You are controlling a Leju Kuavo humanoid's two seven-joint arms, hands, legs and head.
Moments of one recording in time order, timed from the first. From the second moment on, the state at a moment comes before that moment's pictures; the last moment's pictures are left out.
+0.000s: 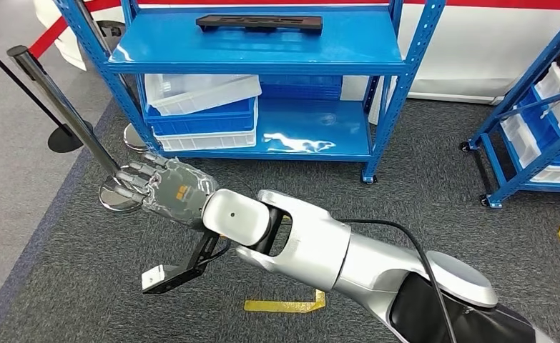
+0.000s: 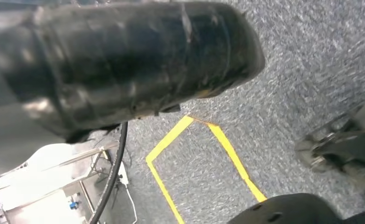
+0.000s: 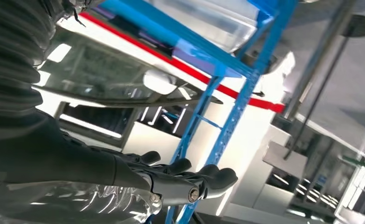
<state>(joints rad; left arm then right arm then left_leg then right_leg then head) -0.09 0.20 -0.74 -0.29 0.36 -0.15 0.25 -1.01 0.17 1.20 -1.22 1.06 0.17 0.08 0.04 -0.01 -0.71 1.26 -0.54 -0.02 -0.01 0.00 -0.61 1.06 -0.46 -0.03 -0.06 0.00</state>
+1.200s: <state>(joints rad) -0.09 0.24 -0.76 -0.26 0.46 0.32 0.14 -1.00 0.12 1.24 -1.21 1.05 0.17 0.16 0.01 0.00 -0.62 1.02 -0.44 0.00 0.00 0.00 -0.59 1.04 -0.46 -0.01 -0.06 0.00</state>
